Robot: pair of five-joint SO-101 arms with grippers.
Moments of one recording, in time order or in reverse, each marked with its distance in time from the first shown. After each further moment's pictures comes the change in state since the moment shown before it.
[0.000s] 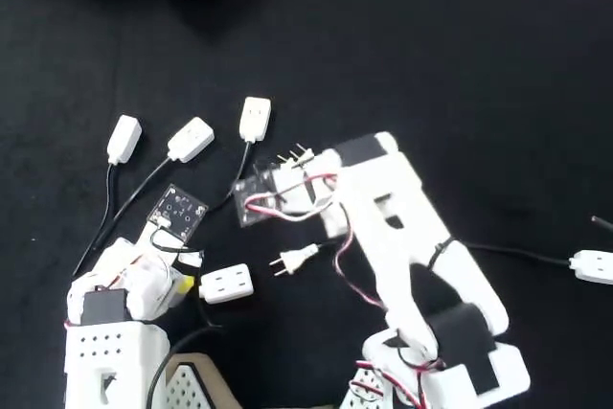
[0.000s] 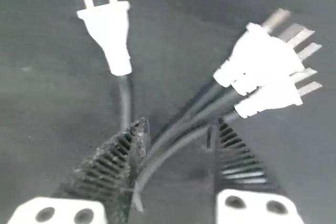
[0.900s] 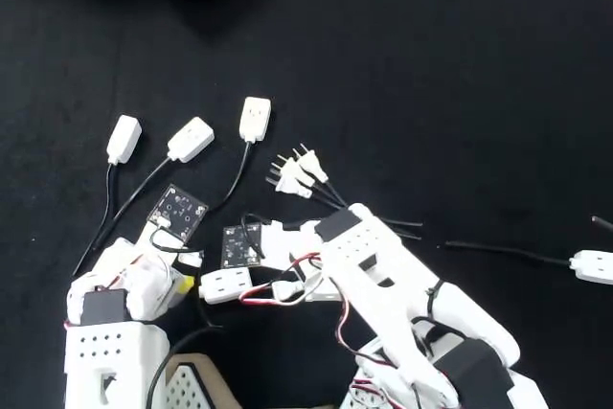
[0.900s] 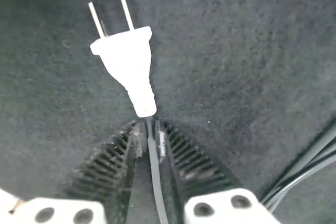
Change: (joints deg) left arm 0.0 0.0 0.0 0.0 0.0; right arm -13.8 -11.0 29.2 -12.2 -27.0
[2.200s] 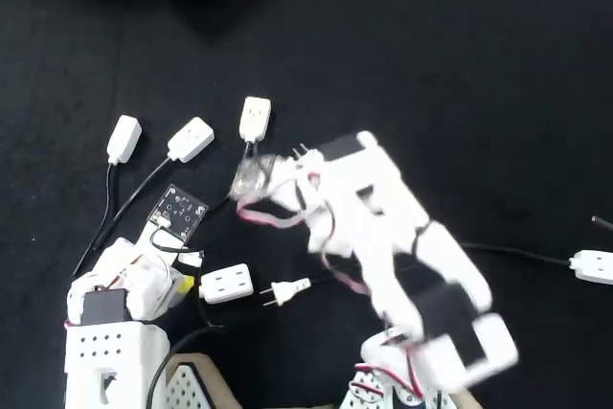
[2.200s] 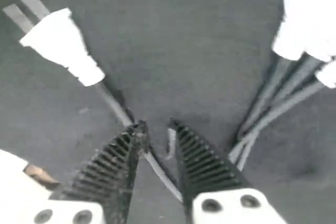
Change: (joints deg) left arm 0.0 0.0 0.0 0.0 0.0; right arm 8.4 14.9 -23.6 17.0 -0.6
